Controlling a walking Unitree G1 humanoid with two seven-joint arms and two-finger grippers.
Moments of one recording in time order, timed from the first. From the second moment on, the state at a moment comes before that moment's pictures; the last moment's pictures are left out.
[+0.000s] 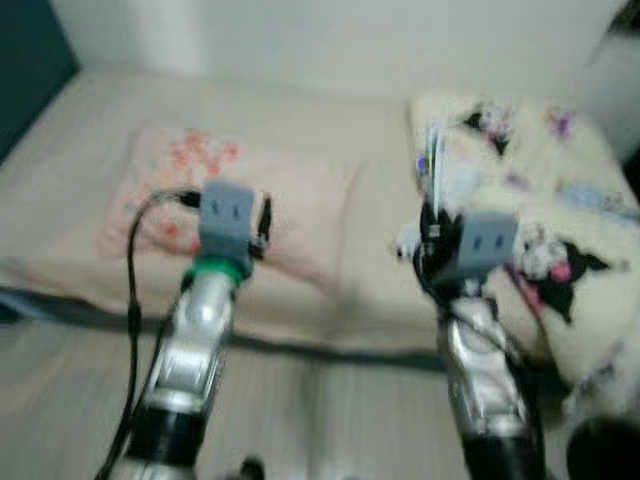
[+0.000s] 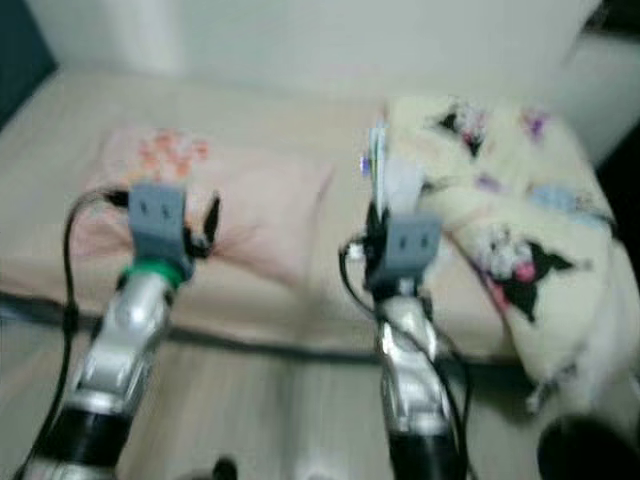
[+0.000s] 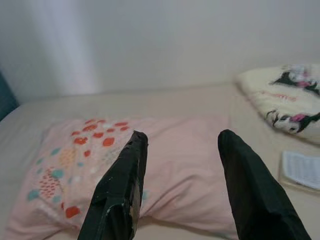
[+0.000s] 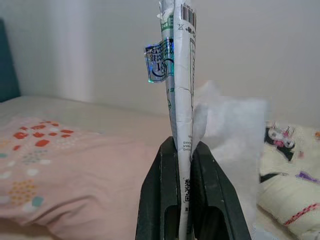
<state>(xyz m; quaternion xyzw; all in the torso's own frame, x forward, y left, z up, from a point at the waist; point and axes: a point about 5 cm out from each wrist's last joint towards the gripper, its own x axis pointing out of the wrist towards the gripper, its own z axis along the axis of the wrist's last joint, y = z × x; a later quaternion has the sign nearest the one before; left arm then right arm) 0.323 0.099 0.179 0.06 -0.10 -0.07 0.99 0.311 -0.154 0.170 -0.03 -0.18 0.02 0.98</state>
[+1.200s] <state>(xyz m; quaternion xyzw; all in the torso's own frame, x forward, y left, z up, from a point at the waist) 0.325 0.111 0.174 0.10 -0.08 -0.06 0.99 0.307 -0.105 0.178 -0.02 -0.21 0.16 0.96</state>
